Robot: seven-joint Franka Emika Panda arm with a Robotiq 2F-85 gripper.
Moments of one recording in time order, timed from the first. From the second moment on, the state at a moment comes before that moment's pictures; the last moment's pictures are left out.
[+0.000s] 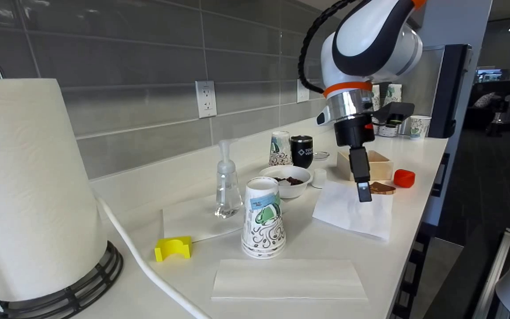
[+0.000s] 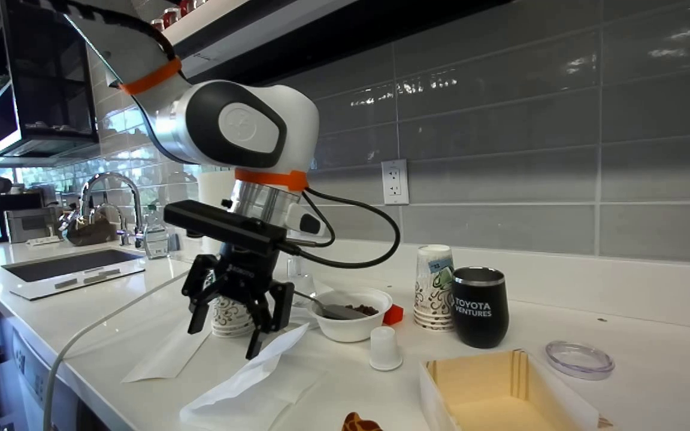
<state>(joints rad) 0.21 -0.29 -0.01 -2.75 0.21 2.13 -0.50</state>
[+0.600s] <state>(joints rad) 0.21 -0.13 -0.01 -2.73 0.31 2.41 -0.62</state>
